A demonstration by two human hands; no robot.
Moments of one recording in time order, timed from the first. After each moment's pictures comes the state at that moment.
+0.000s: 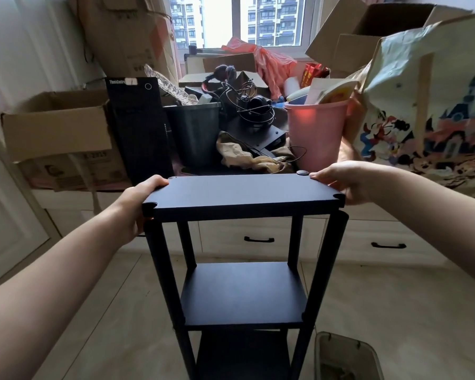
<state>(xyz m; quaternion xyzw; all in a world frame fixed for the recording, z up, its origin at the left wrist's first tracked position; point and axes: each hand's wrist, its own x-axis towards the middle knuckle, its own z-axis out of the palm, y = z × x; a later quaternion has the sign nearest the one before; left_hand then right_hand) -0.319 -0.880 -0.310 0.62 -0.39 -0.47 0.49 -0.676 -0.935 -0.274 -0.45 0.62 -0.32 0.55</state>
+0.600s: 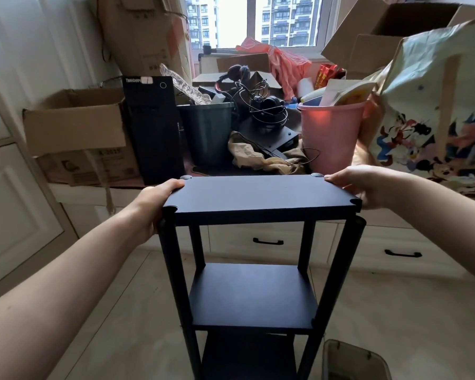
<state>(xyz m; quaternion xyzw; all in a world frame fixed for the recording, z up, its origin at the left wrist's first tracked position) -0.322 -0.884 -0.317 0.64 -0.38 -0.44 0.50 -0.675 -0.943 -0.278 -0.45 0.62 -0.35 0.54</state>
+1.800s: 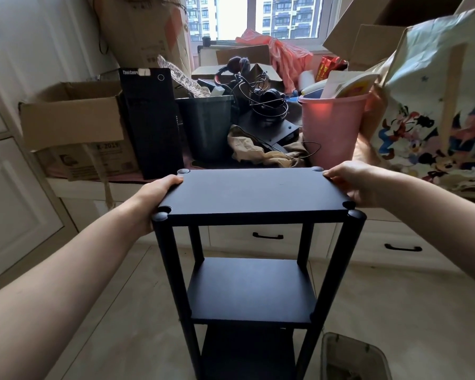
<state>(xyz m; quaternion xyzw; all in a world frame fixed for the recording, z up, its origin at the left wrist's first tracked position) -0.323 -0.892 -0.323 0.61 -0.38 -0.50 0.49 -0.669 -0.951 -0.294 -0.46 0.62 -0.38 0.51</state>
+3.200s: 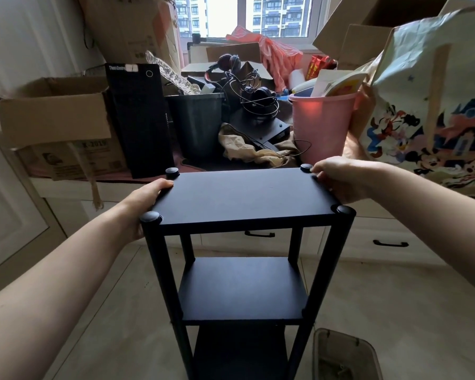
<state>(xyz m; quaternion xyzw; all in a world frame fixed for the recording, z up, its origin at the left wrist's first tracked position) -0.320 -0.897 -0.334 0.61 -0.36 -0.52 0.48 -0.665 -0.955 -0.289 -0.48 0.65 -0.25 0.53</state>
